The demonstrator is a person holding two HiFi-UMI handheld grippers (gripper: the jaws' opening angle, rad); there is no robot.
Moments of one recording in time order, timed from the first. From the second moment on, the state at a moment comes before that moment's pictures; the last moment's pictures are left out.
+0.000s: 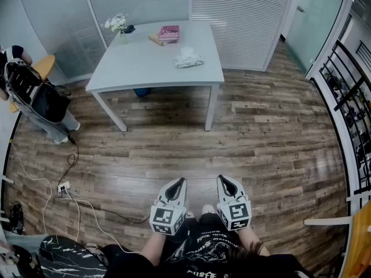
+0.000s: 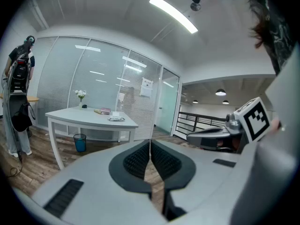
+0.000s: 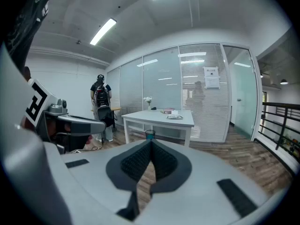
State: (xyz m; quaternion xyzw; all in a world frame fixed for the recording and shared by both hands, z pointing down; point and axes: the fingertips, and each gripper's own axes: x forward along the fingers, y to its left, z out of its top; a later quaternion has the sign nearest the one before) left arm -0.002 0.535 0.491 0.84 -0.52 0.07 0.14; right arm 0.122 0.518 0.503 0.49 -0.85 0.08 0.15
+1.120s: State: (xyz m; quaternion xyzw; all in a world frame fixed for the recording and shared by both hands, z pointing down) left arm 0.079 0.488 0.496 0.82 -0.56 0.07 0.14; right arm 0.220 0.445 0.511 0.48 -0.86 0.10 0.11
